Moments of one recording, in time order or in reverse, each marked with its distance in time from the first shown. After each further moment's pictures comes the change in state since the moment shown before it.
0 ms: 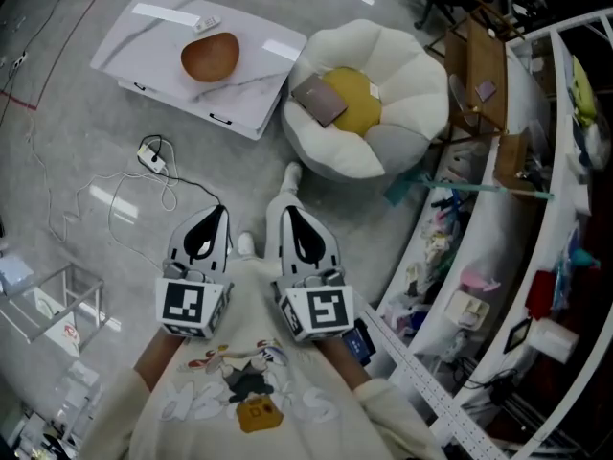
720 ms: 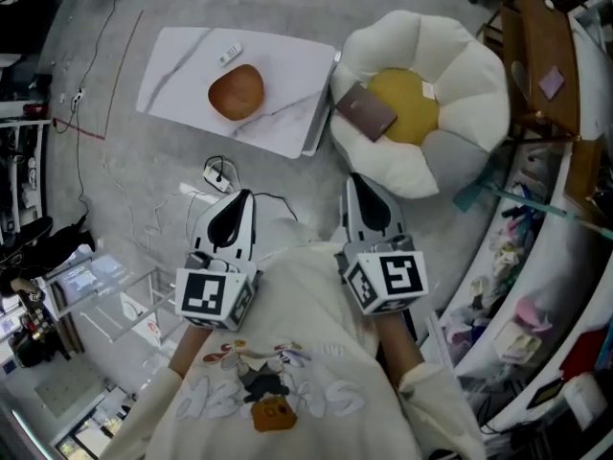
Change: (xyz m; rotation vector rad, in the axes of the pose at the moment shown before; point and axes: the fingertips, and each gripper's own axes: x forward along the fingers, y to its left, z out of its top) left arm 0.215 -0.033 0.135 0.131 0.125 0.079; right arm 0.133 -0.244 0.083 0.305 -0.018 0.048
